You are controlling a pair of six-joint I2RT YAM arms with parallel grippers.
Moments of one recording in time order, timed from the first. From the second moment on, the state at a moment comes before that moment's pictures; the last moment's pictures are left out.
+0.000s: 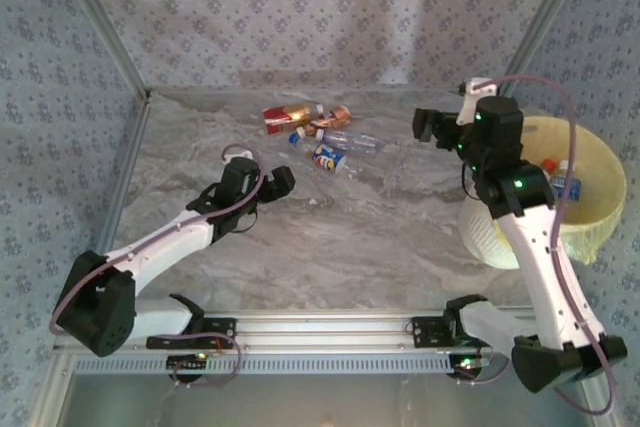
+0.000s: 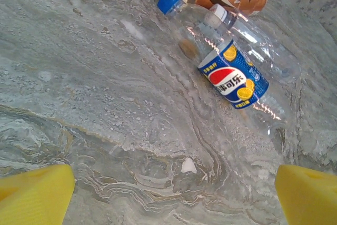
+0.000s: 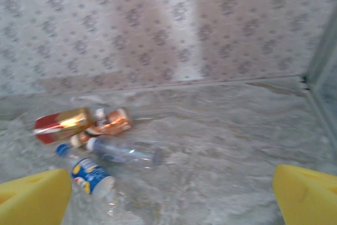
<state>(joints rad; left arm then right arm) -0.57 1.25 0.72 -0.10 -0.11 -0.79 0.26 1.09 1.33 -0.60 0.09 0.18</state>
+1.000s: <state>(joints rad) -0.46 2.00 1.56 -0.24 0.28 -0.40 0.50 1.49 1.04 -0.22 0.09 0.70</state>
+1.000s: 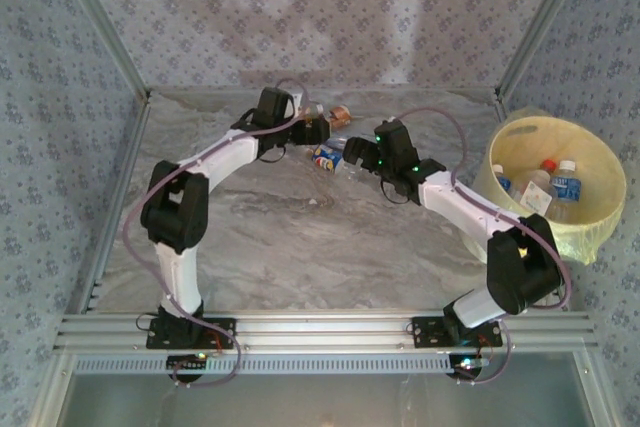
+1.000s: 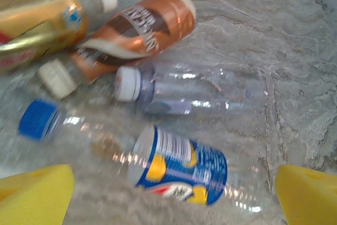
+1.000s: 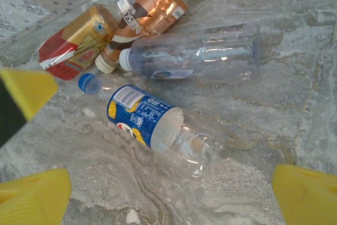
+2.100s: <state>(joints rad) -0.51 1.85 1.19 -0.08 0.50 -0.64 0.53 1.59 0.80 0.07 0.02 1.19</state>
